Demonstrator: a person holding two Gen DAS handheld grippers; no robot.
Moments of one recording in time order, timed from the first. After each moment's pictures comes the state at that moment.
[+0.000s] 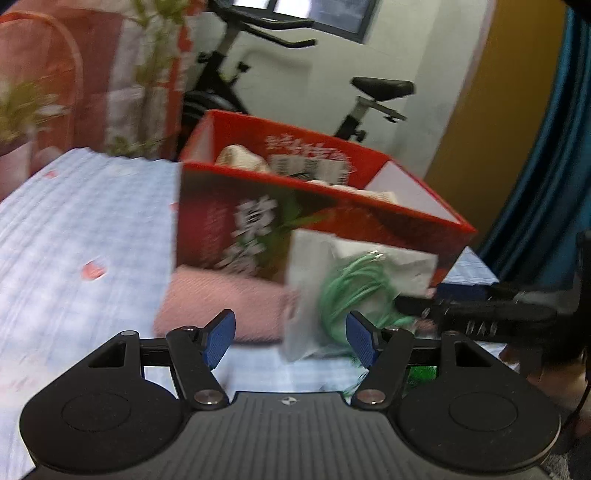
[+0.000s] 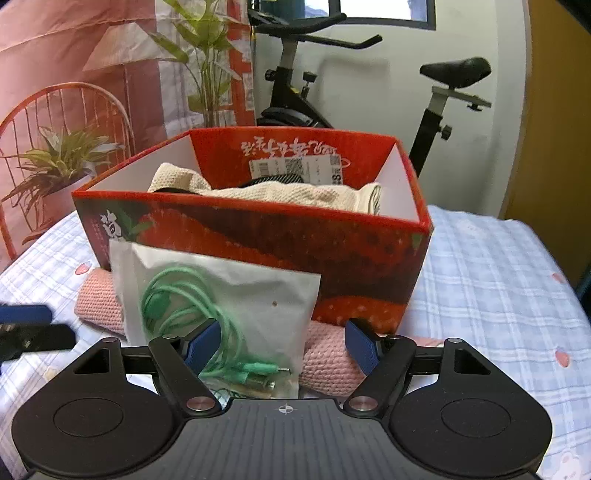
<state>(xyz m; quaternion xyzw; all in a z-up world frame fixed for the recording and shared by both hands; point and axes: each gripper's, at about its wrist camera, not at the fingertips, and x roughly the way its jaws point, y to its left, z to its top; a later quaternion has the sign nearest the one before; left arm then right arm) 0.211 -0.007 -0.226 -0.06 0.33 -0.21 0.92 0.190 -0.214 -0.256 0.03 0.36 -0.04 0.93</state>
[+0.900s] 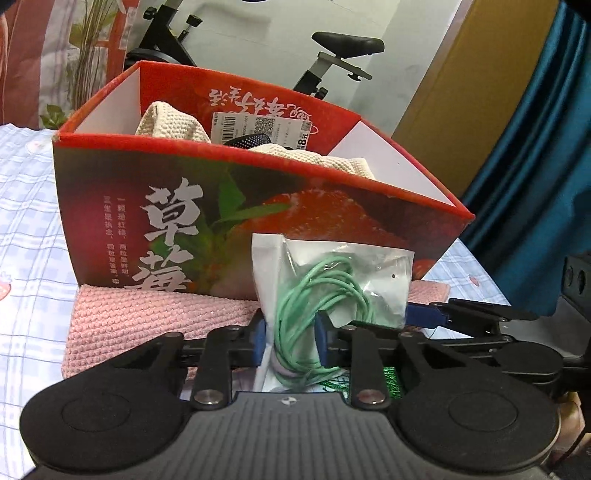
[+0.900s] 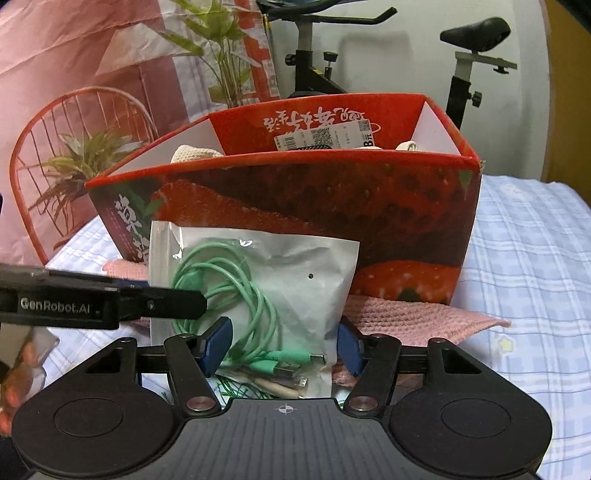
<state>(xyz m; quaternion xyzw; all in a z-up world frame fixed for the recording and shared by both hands) 0.270 -0.046 -0.253 -0.07 0.39 -0.28 0.88 0.201 -0.221 -0.285 0.10 0.37 0.02 0.92</state>
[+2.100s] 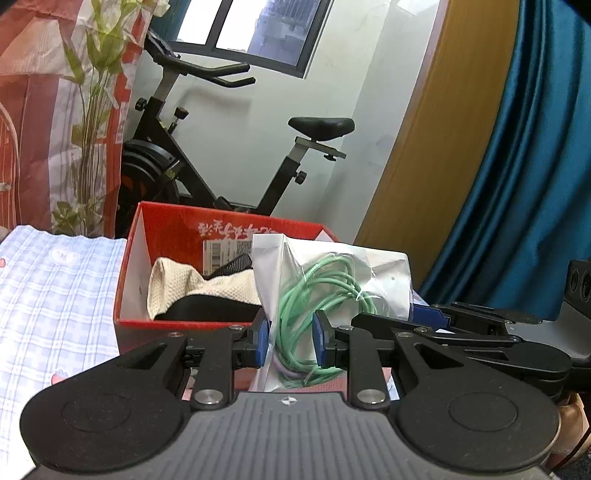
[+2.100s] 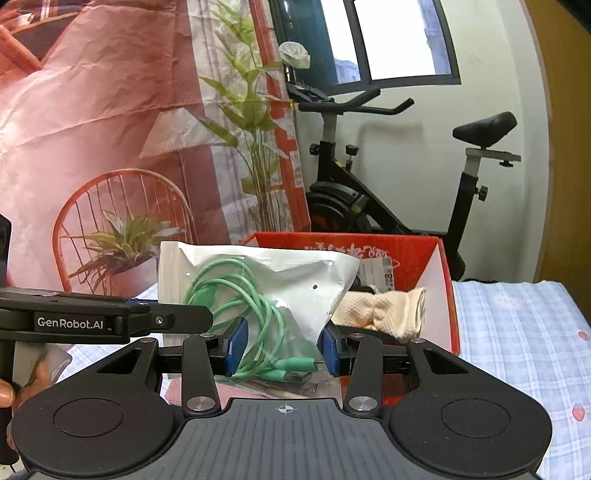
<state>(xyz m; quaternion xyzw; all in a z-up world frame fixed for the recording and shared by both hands) 0.241 -0.030 -0.154 -0.06 0.27 -0.29 0.92 0.176 -0.197 -0.163 0.07 0.25 0.04 0.96</state>
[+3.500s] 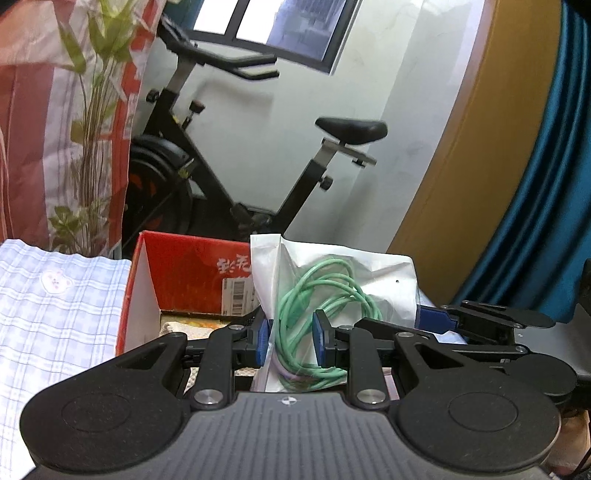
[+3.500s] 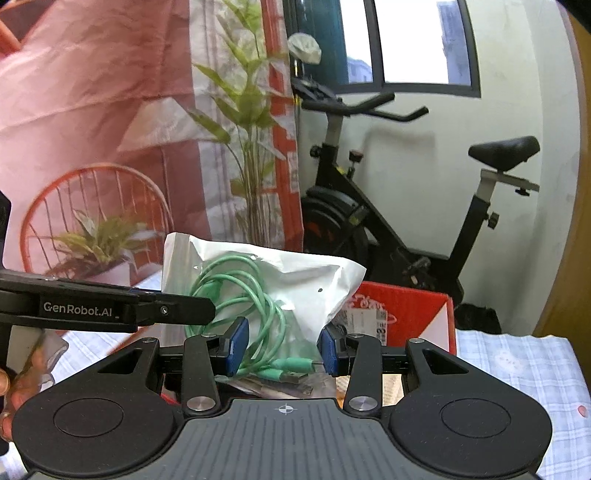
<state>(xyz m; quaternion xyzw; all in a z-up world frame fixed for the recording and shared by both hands) 0.332 -0.042 -0.158 -0.07 0.29 -0.27 0.91 0.283 -0.223 -0.156 0.02 0.27 0.04 0.96</state>
